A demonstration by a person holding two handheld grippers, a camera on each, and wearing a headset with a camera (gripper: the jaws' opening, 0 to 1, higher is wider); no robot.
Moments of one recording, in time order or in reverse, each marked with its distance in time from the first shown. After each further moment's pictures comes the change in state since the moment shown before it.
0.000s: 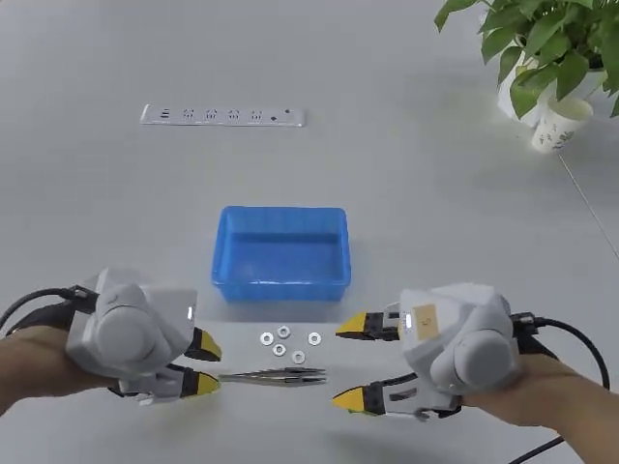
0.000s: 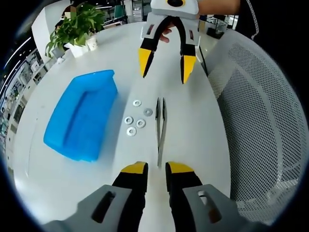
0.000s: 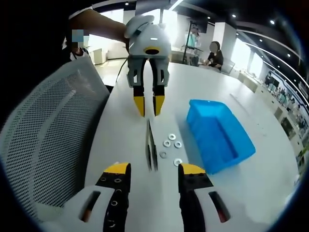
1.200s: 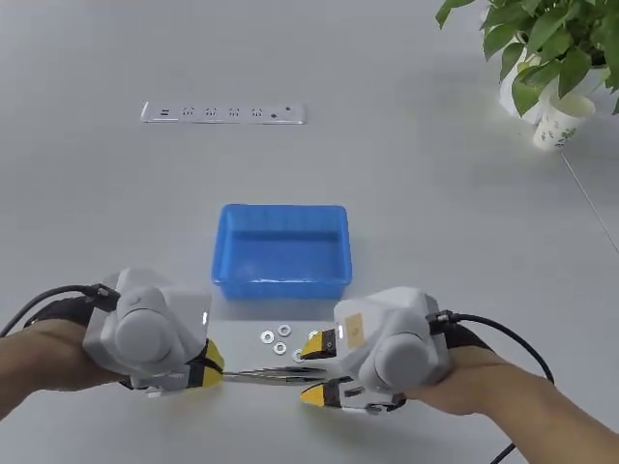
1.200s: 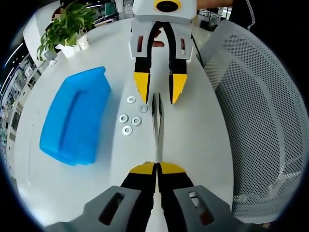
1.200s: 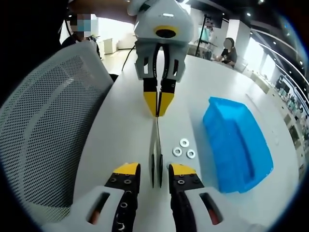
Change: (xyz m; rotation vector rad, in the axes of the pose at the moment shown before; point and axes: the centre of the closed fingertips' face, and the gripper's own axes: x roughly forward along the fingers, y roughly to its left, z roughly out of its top) left arm 0.004 -0.002 -0.004 0.057 0.048 -0.029; right arm 0.045 0.007 0.000 -0.070 0.075 0.082
